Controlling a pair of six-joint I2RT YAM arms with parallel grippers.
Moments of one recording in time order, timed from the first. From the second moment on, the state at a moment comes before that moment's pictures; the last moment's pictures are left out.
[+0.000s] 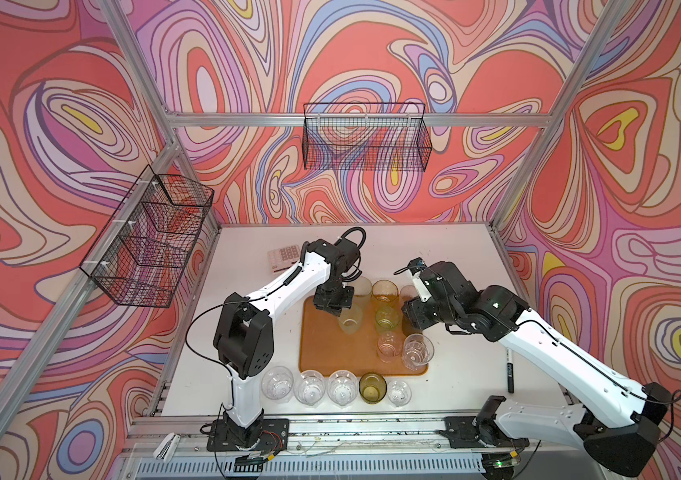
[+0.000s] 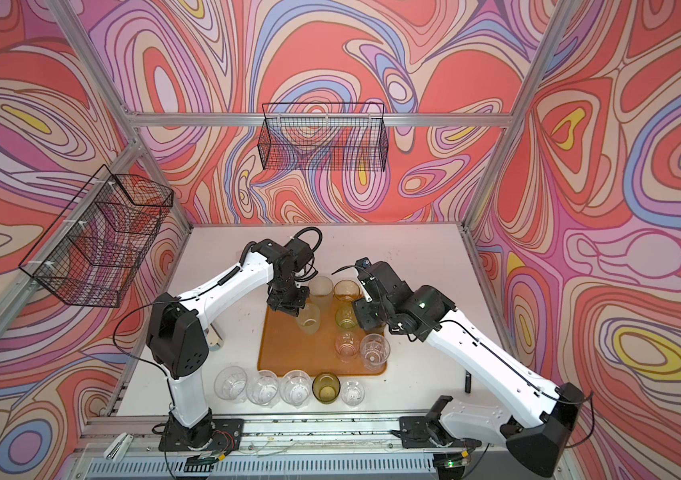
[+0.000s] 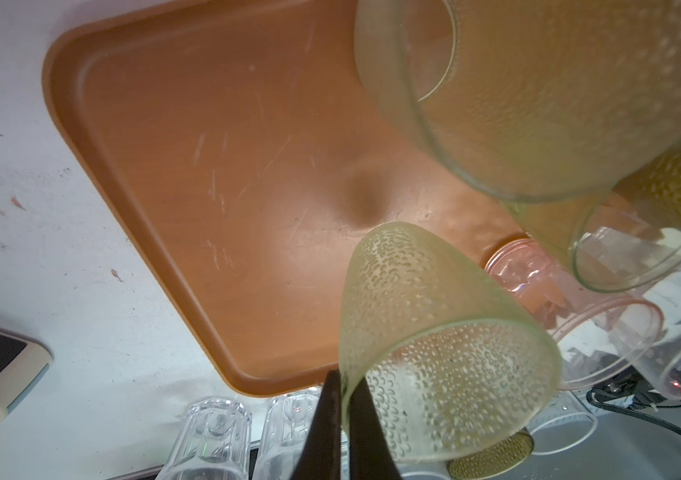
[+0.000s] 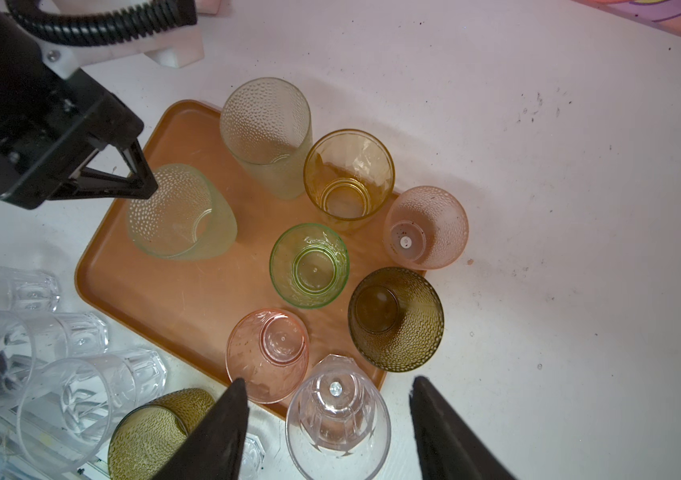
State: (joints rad) left arm -0.63 1.91 1.72 -1.34 0.13 -0.45; right arm 0.74 1.19 1.26 -1.00 0.15 0.26
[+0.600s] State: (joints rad) left arm -0.66 2.03 1.83 -1.34 0.13 -0.47; right arm 0.74 1.19 1.26 -1.00 0.15 0.26
